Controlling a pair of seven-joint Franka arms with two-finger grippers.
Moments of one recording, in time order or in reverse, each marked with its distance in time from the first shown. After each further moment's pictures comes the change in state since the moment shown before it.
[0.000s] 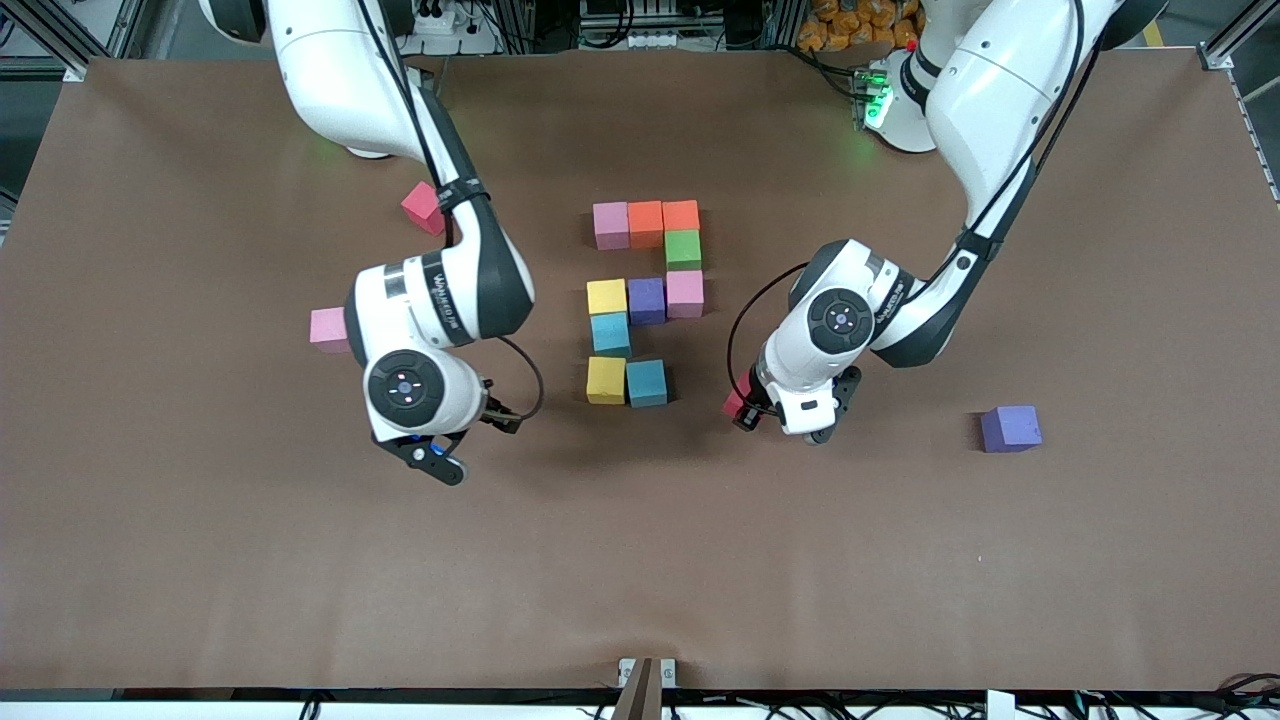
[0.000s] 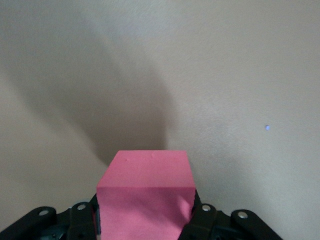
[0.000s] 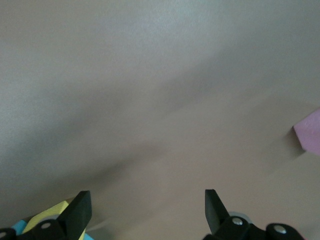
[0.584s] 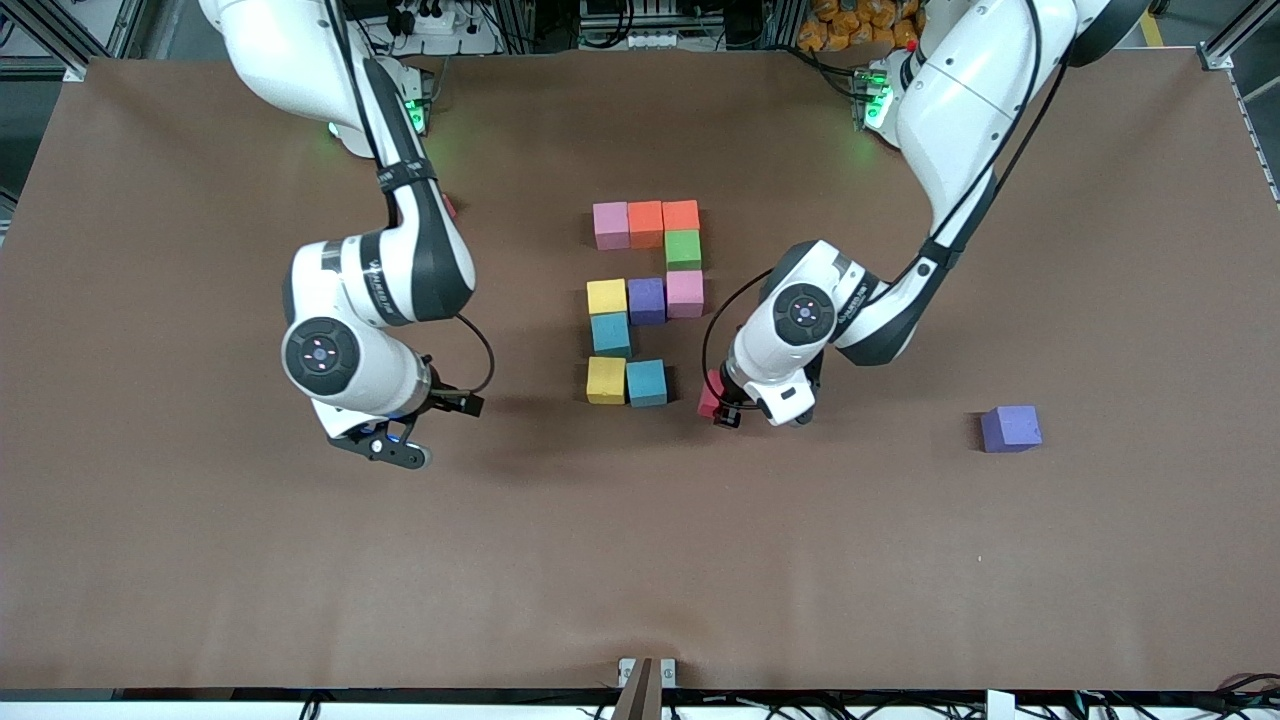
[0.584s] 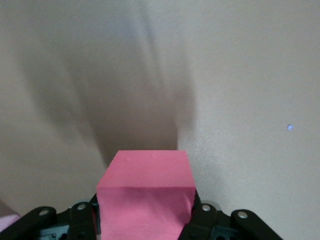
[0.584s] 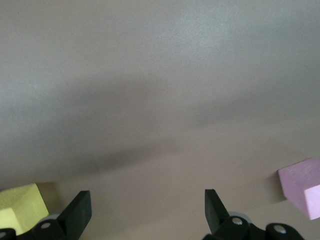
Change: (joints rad) left arm -0.091 0.046 0.034 0.012 0.000 0.080 -0.356; right arm 0.000 -0.183 -0.011 -0.289 -0.021 0.181 -0.324
